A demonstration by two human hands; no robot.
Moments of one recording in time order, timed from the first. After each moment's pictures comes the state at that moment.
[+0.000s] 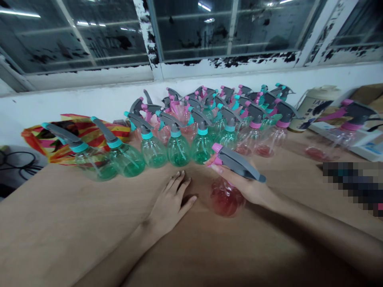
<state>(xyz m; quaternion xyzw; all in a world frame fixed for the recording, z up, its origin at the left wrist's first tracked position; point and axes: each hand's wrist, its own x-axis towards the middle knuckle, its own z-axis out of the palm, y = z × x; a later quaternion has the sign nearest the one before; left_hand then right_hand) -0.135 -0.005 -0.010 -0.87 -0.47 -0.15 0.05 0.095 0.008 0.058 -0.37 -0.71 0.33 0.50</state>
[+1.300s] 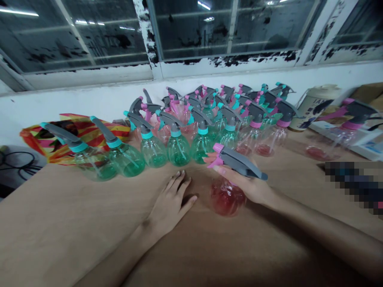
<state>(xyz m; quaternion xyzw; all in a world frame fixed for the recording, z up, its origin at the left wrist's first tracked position) -0.135 -0.005 -0.010 -0.87 -0.47 -0.14 0.05 0.096 0.007 0.058 -0.36 -0.70 0.36 0.50</state>
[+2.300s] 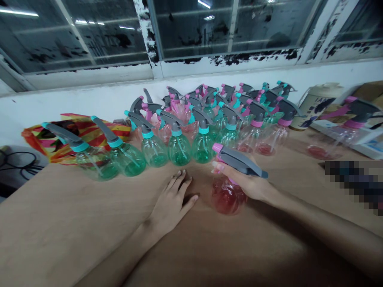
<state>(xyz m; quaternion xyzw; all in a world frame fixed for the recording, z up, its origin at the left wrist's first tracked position) -0.135 -0.006 -0.009 -0.87 -0.47 -0.14 0.05 0.094 0.010 0.057 -0.40 -0.68 0.36 0.50</state>
